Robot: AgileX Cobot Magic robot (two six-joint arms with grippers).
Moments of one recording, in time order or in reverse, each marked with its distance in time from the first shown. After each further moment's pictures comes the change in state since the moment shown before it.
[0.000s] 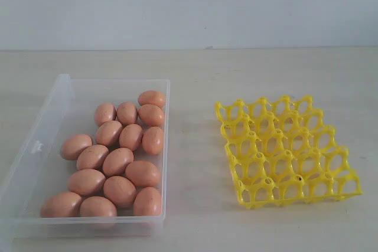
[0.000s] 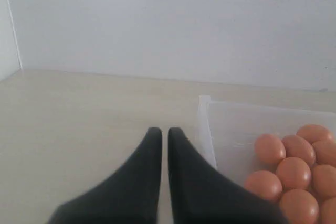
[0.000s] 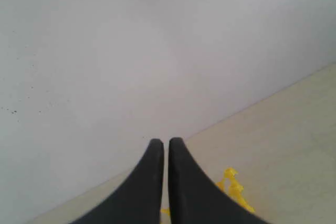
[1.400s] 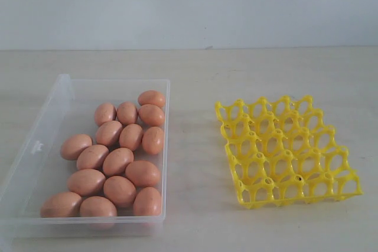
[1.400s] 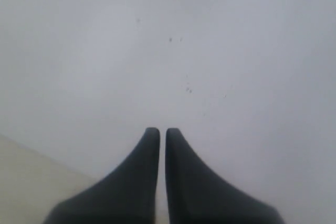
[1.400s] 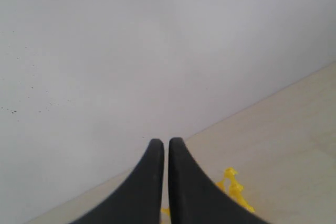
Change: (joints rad) left arm 0.000 0.004 -0.122 -0.086 -0.212 -0.315; right arm 0.000 0.000 0.000 0.000 0.000 0.000
